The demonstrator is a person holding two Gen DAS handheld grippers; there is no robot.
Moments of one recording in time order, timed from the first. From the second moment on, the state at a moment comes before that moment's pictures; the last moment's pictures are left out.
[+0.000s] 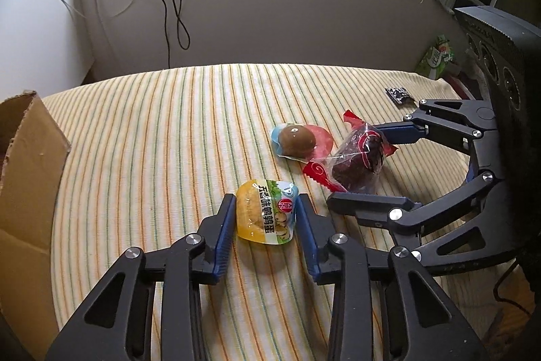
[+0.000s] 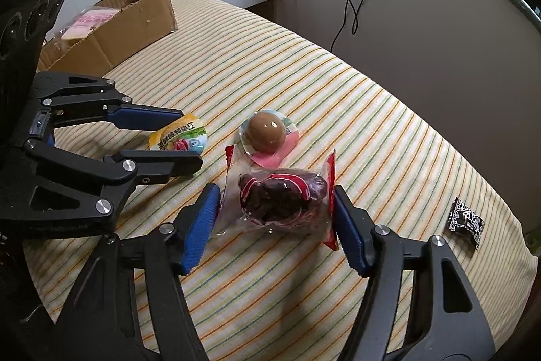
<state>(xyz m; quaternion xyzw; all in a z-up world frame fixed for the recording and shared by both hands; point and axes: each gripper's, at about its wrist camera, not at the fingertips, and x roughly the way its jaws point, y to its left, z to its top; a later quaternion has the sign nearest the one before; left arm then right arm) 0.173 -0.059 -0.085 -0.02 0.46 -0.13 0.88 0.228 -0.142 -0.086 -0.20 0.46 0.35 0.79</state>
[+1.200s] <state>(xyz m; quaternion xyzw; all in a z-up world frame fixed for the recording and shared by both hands) 0.097 -0.006 -0.018 -0.04 0.37 -0.10 0.92 0.178 -0.128 -0.025 -0.16 0.41 0.37 0.82</state>
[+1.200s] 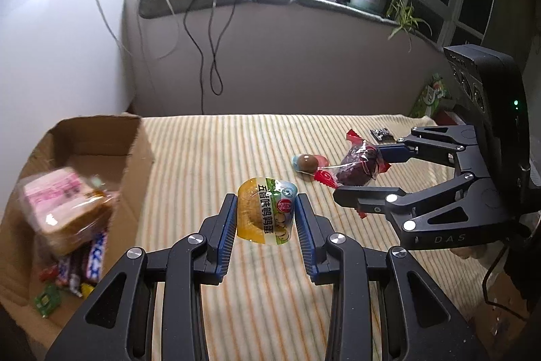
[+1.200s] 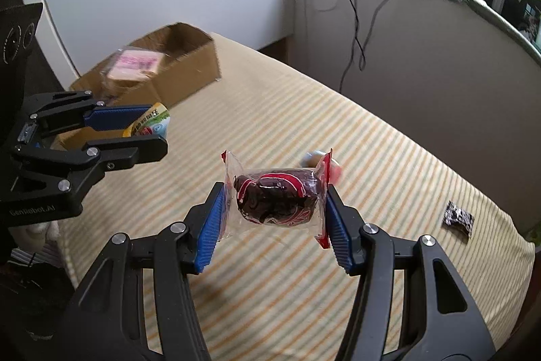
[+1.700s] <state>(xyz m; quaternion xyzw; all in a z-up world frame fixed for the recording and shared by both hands) 0.054 0.062 -0.005 -0.06 0.35 -0.04 0.94 0.148 -0.051 0.000 -0.17 0.38 0.42 0.80</state>
